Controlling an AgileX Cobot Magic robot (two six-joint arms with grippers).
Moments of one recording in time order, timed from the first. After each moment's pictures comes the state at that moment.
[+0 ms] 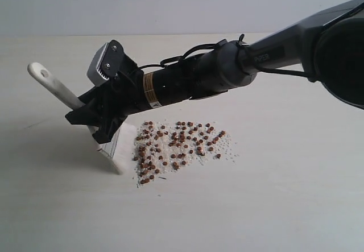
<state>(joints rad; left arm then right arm) -0.30 0.01 -0.01 0.18 -0.03 -0.26 0.65 2.32 -1.46 -1.32 -0.82 0.91</state>
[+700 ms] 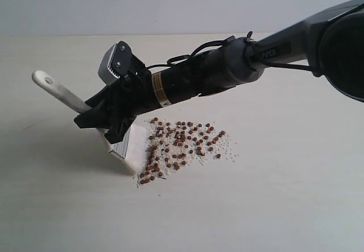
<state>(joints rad) -0.30 0.01 -0.01 0.18 -0.03 -0.26 0.62 2.32 -1.46 -1.42 -0.90 0.98</state>
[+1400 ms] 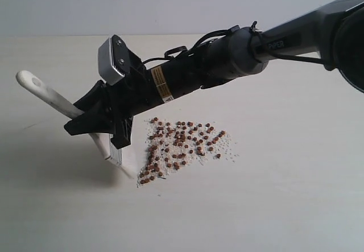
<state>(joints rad) -0.30 0.01 -0.01 0.18 -0.03 -0.26 0.62 2.28 -1.46 -1.53 -1.06 0.97</state>
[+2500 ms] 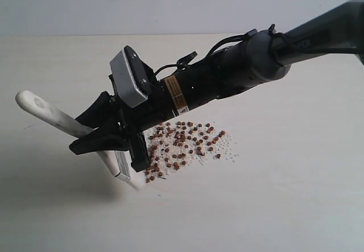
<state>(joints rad) -0.30 0.01 -0.01 0.18 -0.03 -0.26 0.62 2.18 -1.29 -1.51 -1.16 0.73</state>
